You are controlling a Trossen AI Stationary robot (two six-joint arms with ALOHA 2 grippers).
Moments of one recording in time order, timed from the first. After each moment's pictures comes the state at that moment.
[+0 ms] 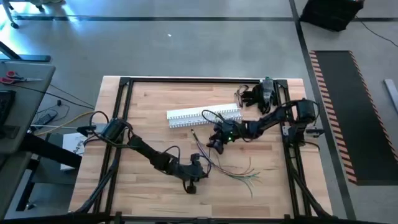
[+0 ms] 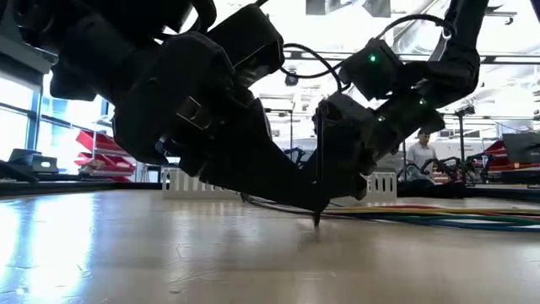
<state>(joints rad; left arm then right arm) -0.45 2.08 0.99 0.51 -0.32 -0.22 0.00 1.86 0.63 0.61 -0.17 0.52</state>
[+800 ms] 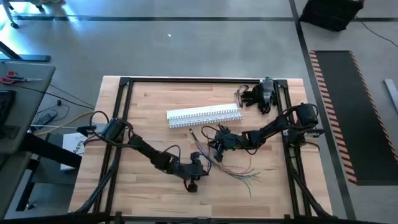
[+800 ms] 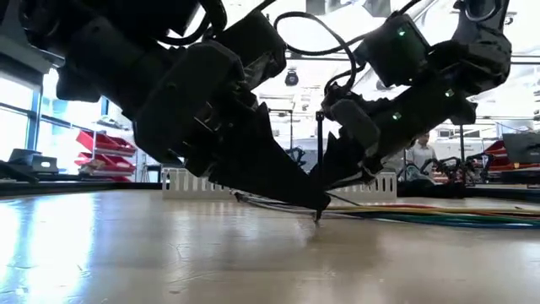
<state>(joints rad) -0.45 2.08 0.99 0.51 -0.32 -0.23 0.13 1.86 0.63 0.64 0.20 0.46</state>
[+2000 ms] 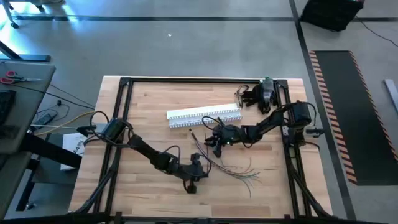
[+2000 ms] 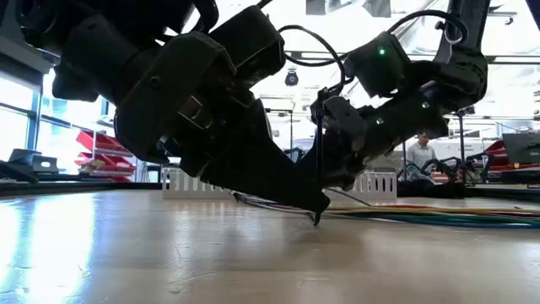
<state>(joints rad) -0.45 2.08 0.99 0.51 -0.30 -0.22 0.04 1.92 0.63 0.79 0.02 0.39</state>
